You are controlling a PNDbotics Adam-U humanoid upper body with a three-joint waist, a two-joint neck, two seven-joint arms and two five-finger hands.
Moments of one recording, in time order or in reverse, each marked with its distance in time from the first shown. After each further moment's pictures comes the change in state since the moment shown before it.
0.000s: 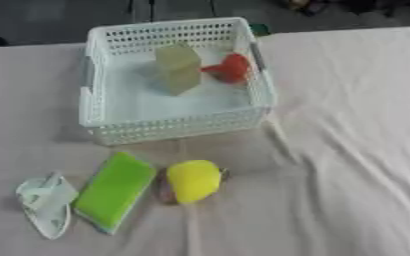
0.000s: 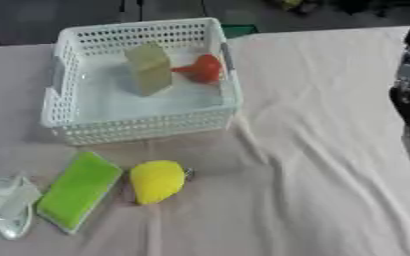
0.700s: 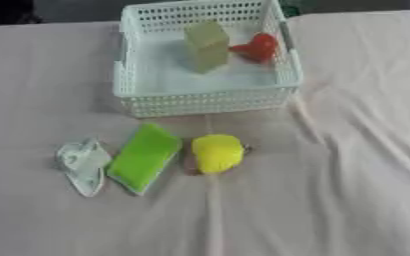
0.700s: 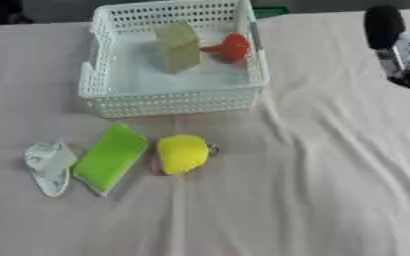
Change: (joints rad) left arm 0.025 0.027 -0.022 0.000 -0.213 0.067 0.008; right arm -0.039 -0.168 0.116 0.000 -0.062 0.052 0.319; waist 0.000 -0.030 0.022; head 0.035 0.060
